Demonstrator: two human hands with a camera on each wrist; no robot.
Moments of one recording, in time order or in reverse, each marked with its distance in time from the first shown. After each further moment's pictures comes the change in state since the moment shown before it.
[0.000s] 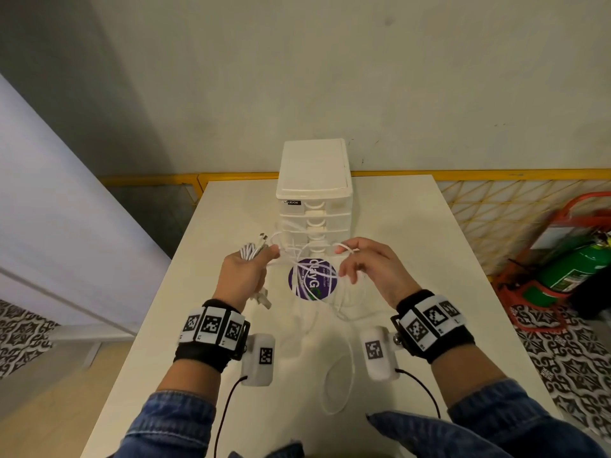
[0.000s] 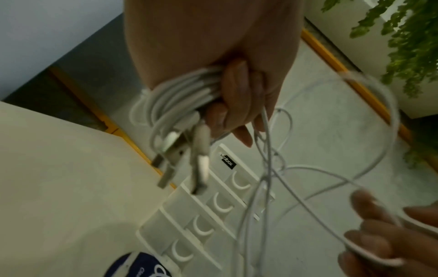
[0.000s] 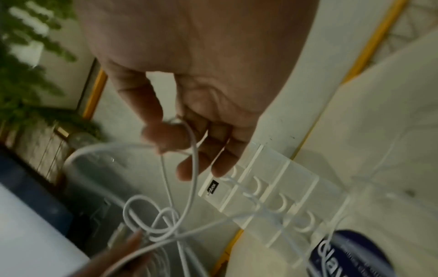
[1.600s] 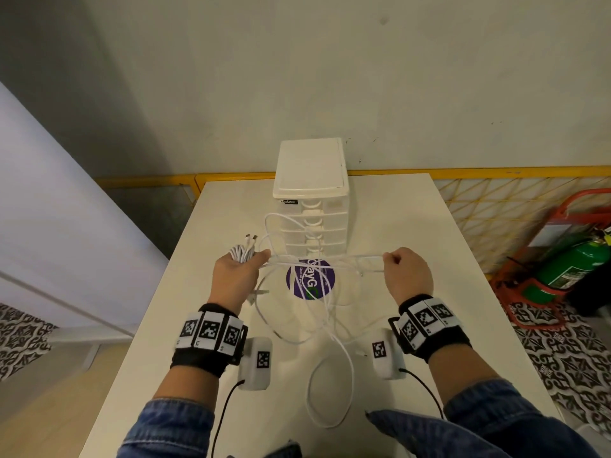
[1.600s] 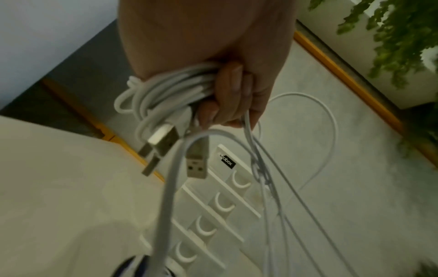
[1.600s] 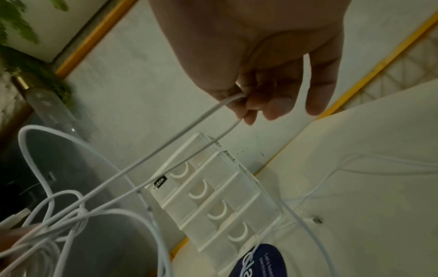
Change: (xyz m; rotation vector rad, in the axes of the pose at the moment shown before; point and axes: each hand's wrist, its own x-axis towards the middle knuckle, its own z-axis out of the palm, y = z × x) left_hand 0.003 -0.010 -0.005 0.034 0.111 0.049; right_hand 0.009 0.047 -0.041 -0.859 0.563 0.268
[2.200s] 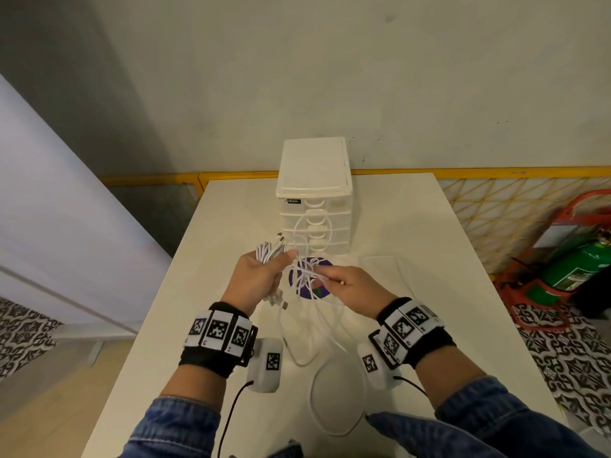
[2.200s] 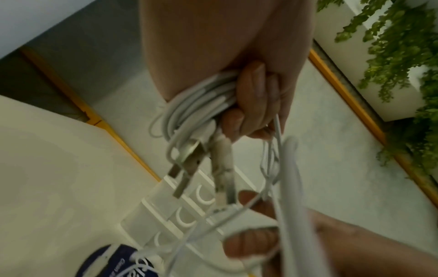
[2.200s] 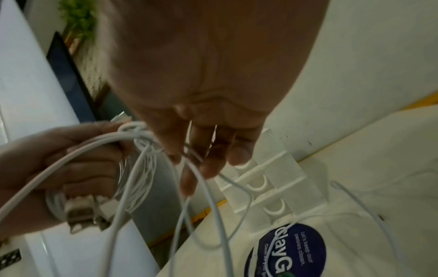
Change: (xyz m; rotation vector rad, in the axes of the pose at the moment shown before) left_hand -0.017 0.012 0.016 -0.065 -0.247 0.027; right_hand -0.038 -0.045 0.020 0.248 -0.654 -0.496
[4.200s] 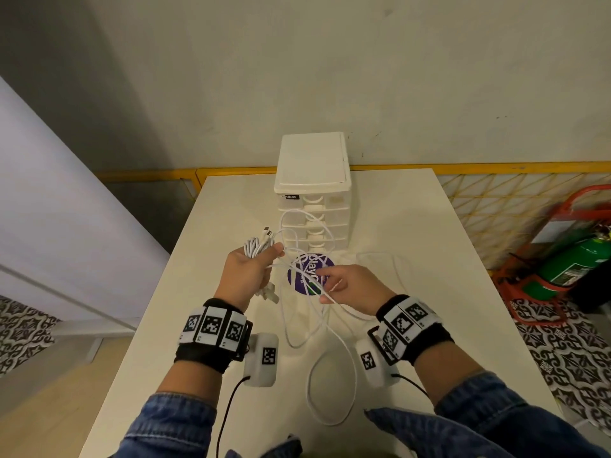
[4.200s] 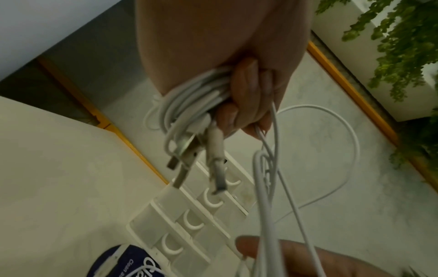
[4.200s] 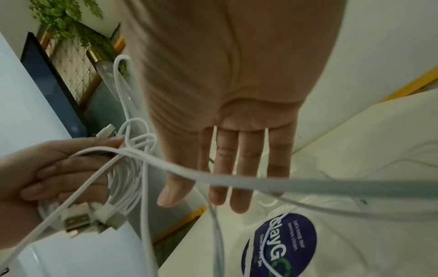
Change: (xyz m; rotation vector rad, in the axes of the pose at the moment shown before) left_hand 0.005 -0.003 -0.008 -0.047 0.065 -0.024; right_hand 0.003 0.017 0.002 -0.034 -0.051 0.148
